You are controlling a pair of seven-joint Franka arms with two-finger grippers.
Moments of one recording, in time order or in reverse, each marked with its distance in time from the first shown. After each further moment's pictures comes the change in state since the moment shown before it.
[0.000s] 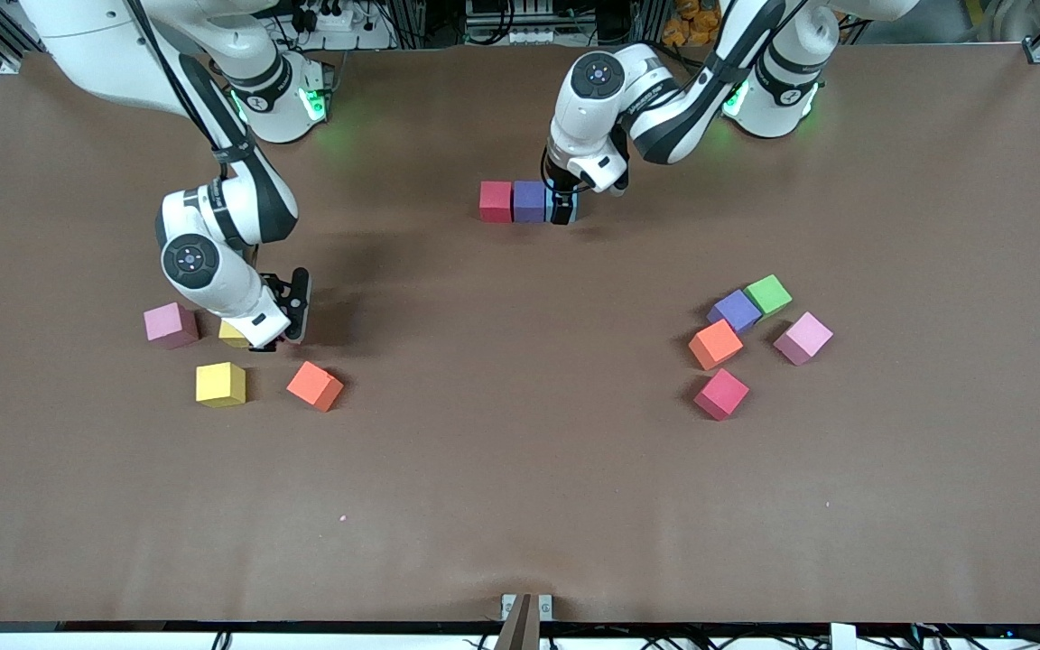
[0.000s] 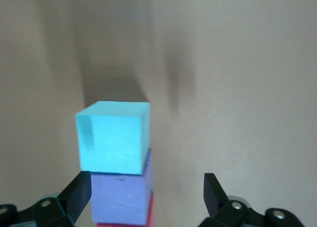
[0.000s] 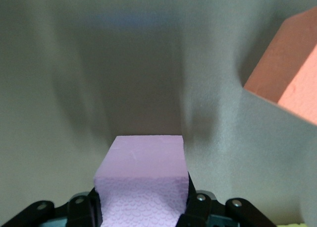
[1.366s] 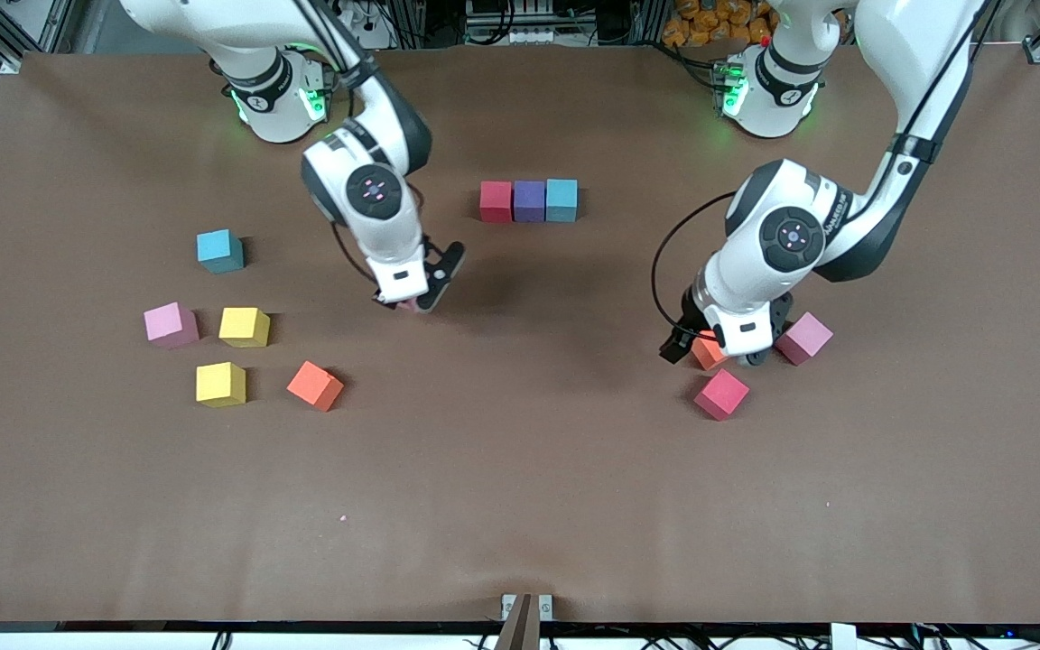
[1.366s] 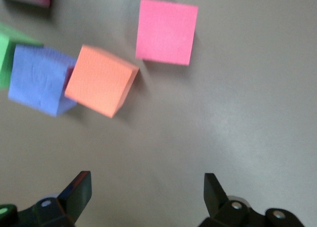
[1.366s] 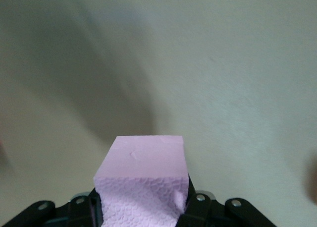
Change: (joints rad) left arm 0.520 0.140 0.011 0.369 0.120 -0.322 1.084; right arm 0.482 -0.007 0.035 0.200 0.119 -0.186 0.978
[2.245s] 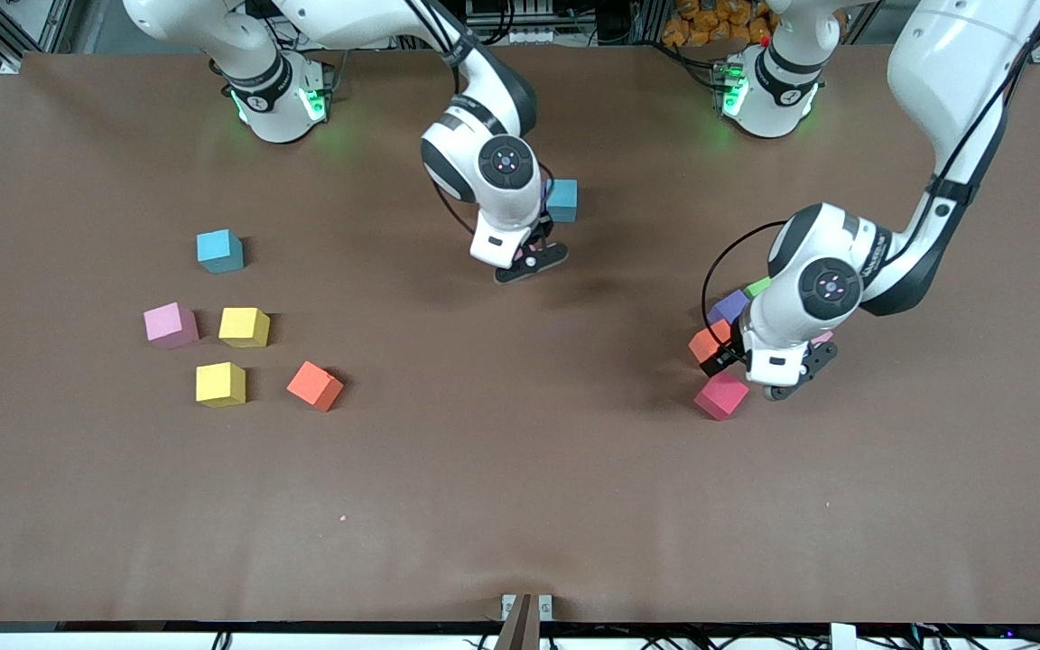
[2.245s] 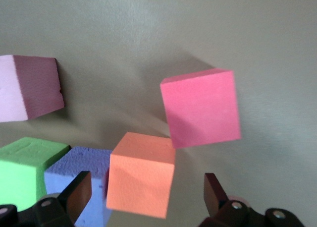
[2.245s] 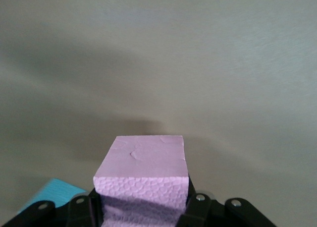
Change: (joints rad) left arm 0.103 0.116 0.012 -0.002 0.180 -0.009 0.286; right arm 0.221 0.236 0.001 0.344 0.182 -0.095 0.750
